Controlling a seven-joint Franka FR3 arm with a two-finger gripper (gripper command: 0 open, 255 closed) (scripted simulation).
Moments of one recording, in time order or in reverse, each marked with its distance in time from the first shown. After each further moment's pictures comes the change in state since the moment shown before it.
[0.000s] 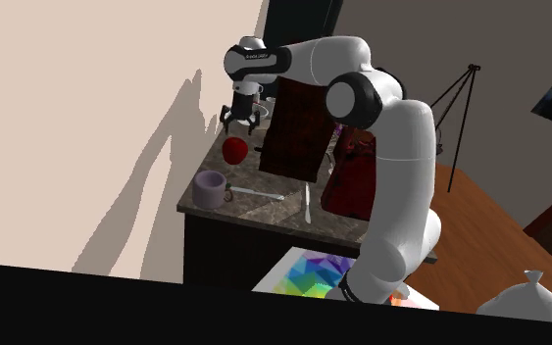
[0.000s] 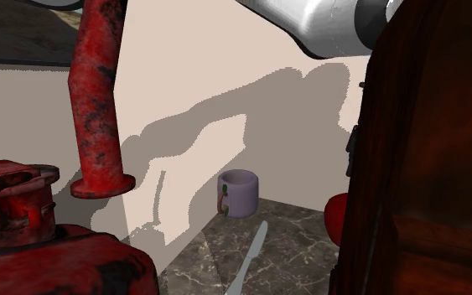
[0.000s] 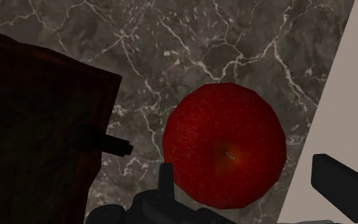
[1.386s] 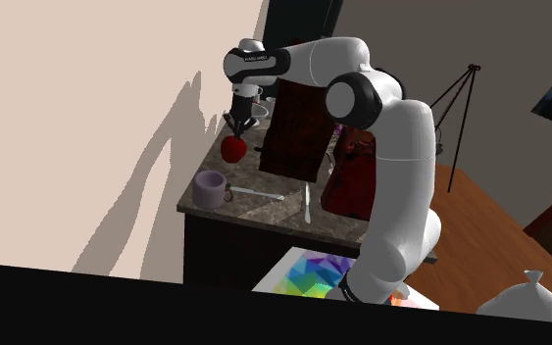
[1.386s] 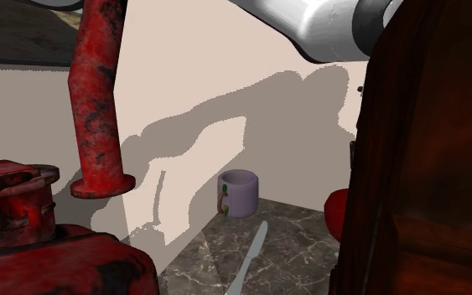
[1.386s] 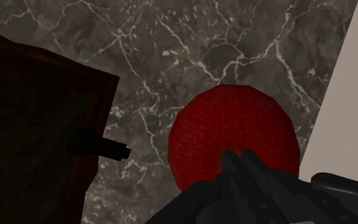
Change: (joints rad) arm 0.002 0.001 0.001 -0.017 0.000 0.019 0.002
